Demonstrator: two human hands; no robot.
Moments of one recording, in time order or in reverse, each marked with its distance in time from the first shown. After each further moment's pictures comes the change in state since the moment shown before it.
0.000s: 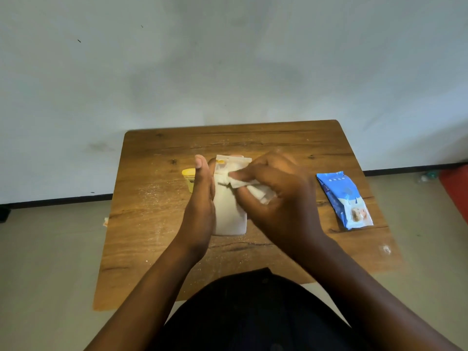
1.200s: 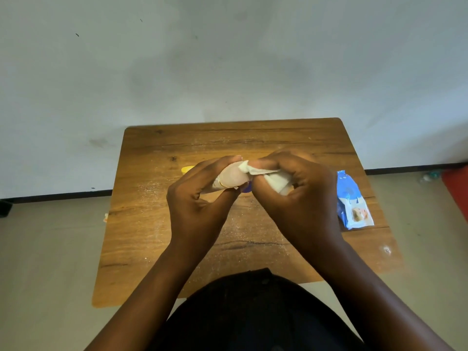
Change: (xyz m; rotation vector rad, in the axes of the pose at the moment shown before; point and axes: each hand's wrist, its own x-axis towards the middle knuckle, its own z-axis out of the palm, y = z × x) left_hand 0.009 -0.017 -0.011 0.602 0.251 0.727; right_hand 0.004 -0.004 -0.021 0.146 0.008 0.213
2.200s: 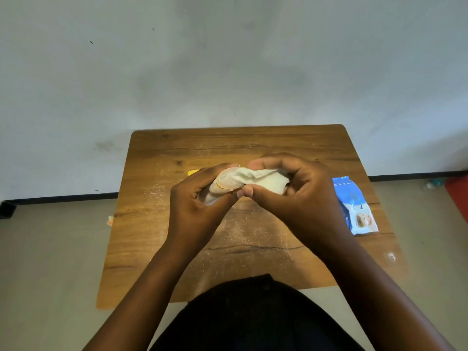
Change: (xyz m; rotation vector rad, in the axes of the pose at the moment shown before) left_hand 0.002 -0.010 -0.018 -0.146 -0.092 -0.176; right_hand 0.005 -0.010 -0.003 0.366 -0.206 0.264
